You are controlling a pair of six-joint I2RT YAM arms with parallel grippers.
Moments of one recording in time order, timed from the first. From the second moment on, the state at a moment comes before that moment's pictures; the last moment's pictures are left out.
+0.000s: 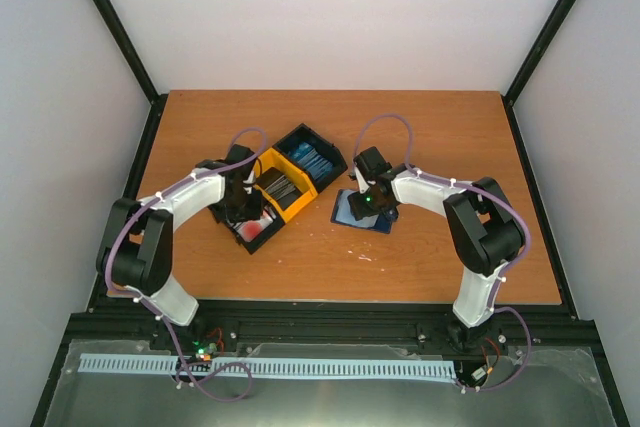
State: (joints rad) left arm -0.32 1.61 1.01 -0.79 0.07 -0.43; right arm 0.54 1.83 1.11 -0.51 -0.08 0.15
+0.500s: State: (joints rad) left arm -0.32 1.54 0.99 -0.82 0.21 -0.43; right arm 0.54 1.83 1.11 -0.51 -0.06 0.16
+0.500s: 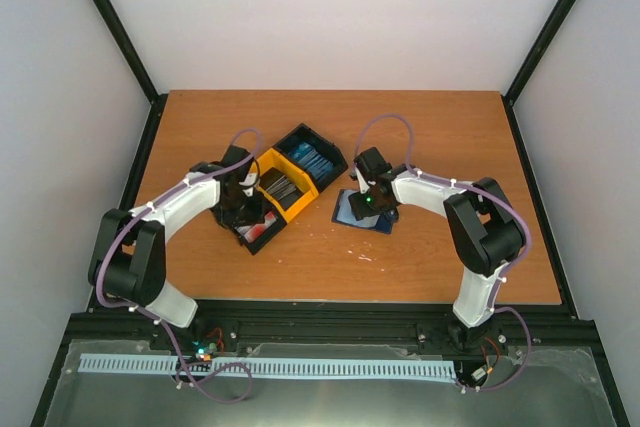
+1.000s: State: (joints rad) left arm -0.32 1.56 0.98 -0.80 0.25 -0.40; right arm 0.54 1.82 1.11 -0.51 -0.06 0.16
